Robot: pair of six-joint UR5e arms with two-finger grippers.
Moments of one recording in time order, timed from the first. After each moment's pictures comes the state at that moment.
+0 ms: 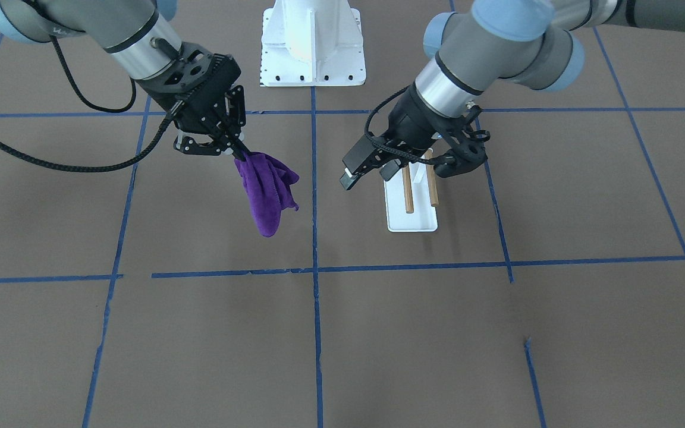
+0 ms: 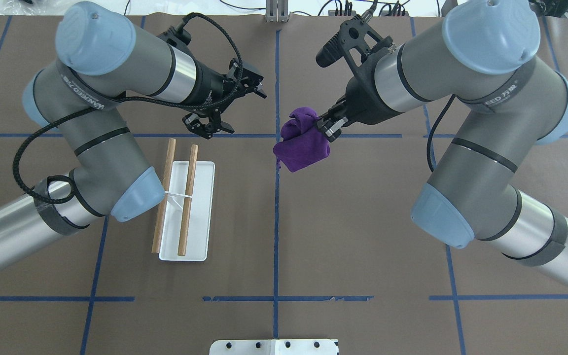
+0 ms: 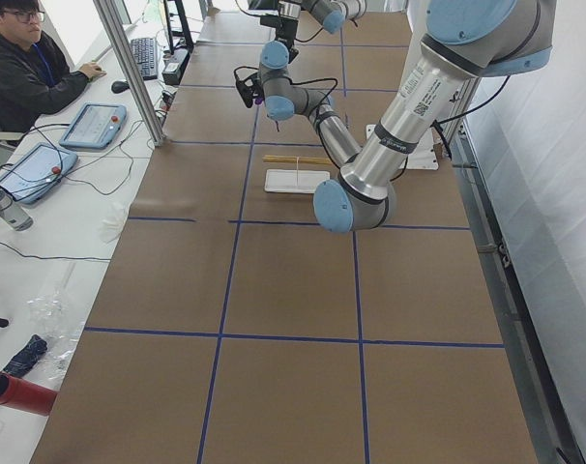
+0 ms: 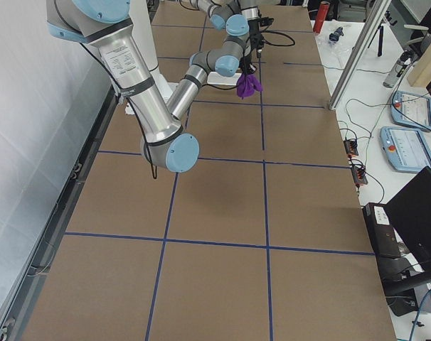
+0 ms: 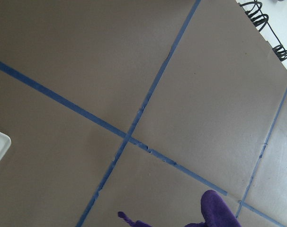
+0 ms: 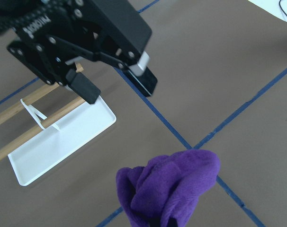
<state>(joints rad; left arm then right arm) -0.73 -2.26 -1.67 -2.10 -2.04 -1.96 0.73 -0.98 1.95 -1.35 2.06 0.40</state>
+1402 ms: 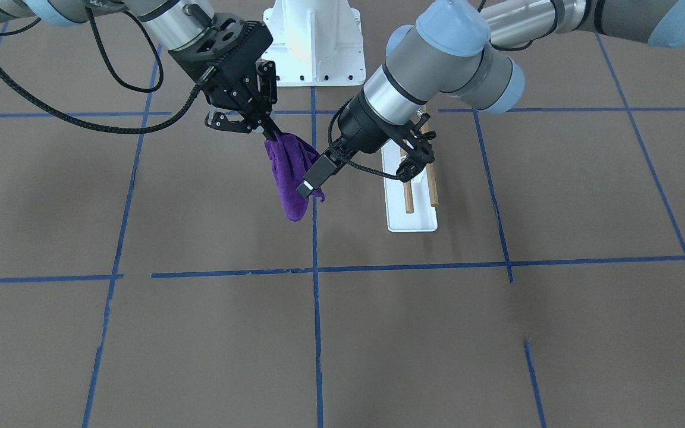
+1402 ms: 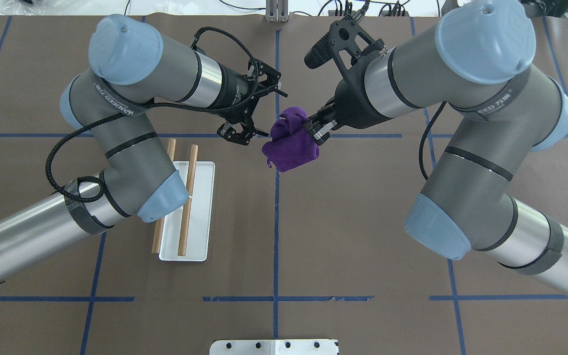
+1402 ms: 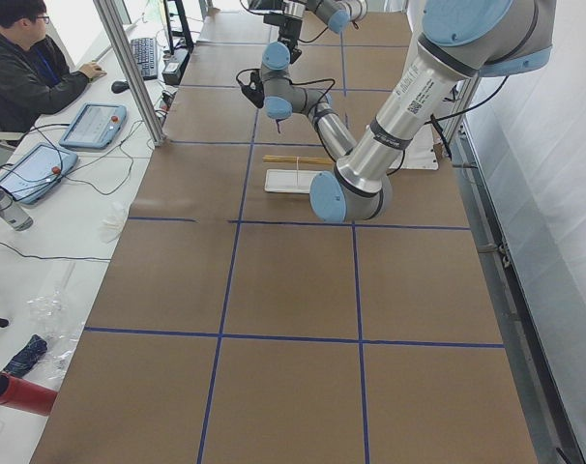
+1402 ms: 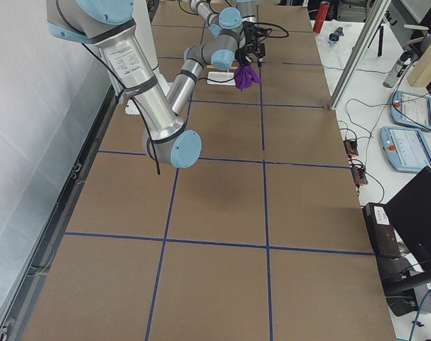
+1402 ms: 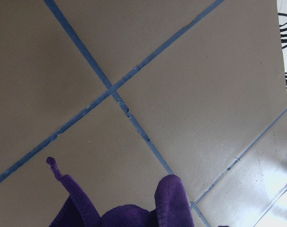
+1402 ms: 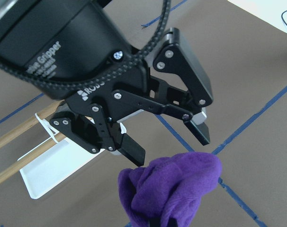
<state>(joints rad) -0.70 -2.32 -1.59 -2.21 -2.03 -2.31 0.71 -0.97 1.96 -1.35 2.02 0.42</state>
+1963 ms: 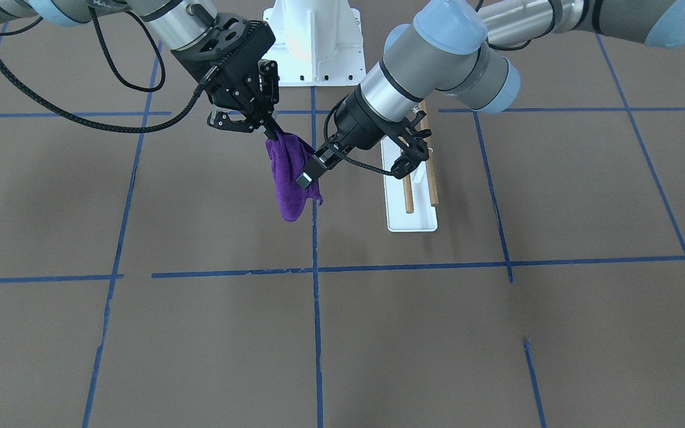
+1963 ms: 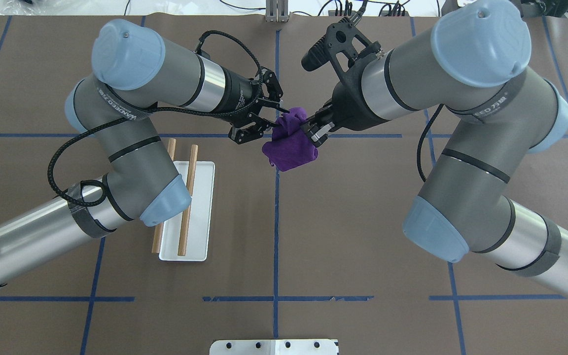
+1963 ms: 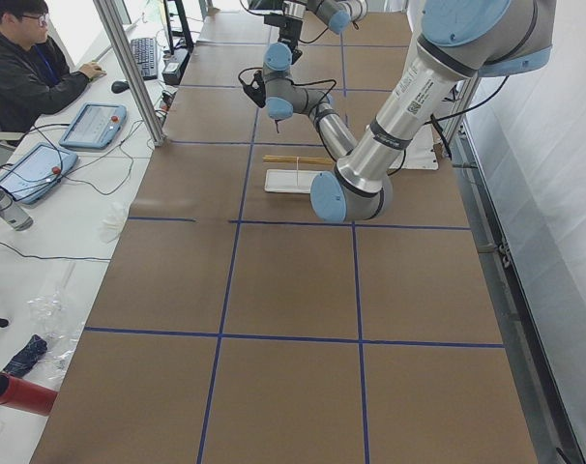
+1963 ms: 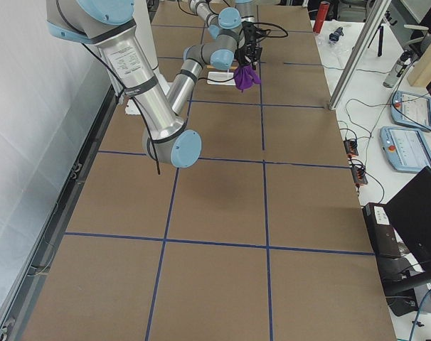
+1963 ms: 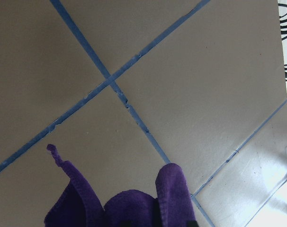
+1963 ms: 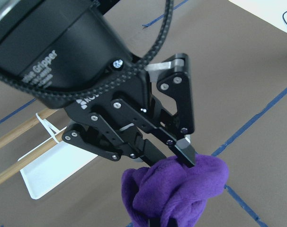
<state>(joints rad) -0.69 -2.32 -1.59 -2.24 -2.03 -2.30 0.70 -0.97 1.96 -1.35 2.02 0.42</state>
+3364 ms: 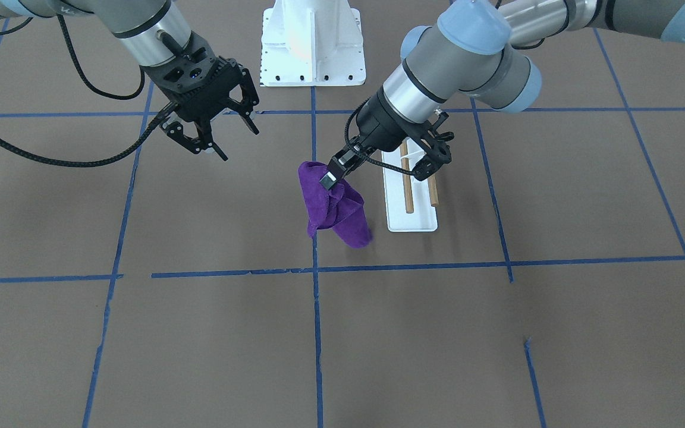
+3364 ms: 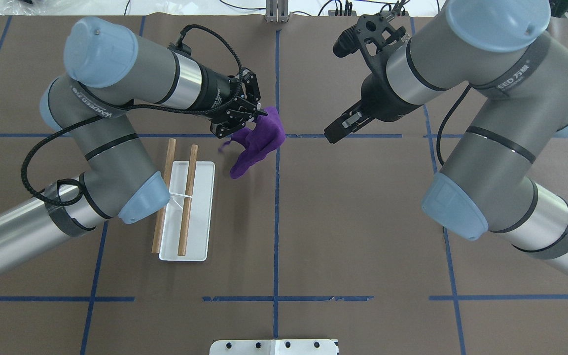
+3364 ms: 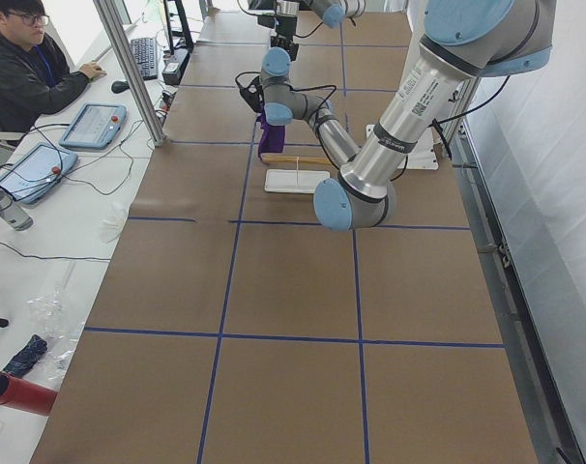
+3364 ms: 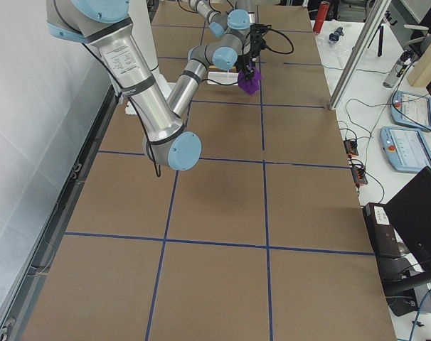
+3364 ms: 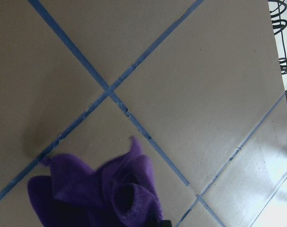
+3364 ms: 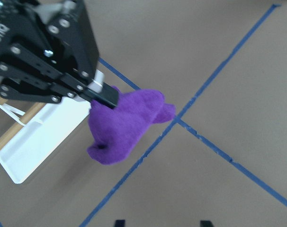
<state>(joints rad) -0.72 -2.23 -1.65 -2.23 -2.04 -2.19 0.79 -1.00 1.97 -1.57 2.14 0.50</state>
